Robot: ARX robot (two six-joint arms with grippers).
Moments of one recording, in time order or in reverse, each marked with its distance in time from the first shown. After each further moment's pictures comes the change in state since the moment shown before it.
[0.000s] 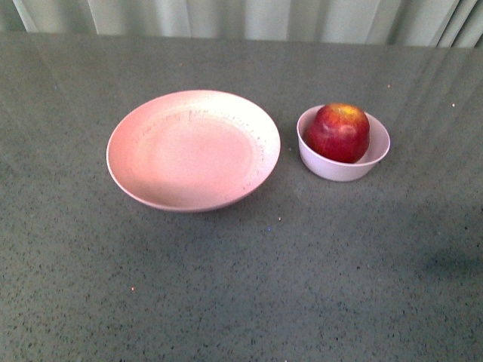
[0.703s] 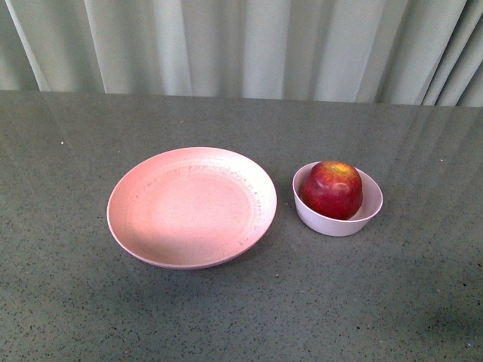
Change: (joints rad) left arm 0.179 -0.550 -0.183 -0.365 0.181 0.003; right arm 0.000 0.000 0.000 0.000 0.000 0.000
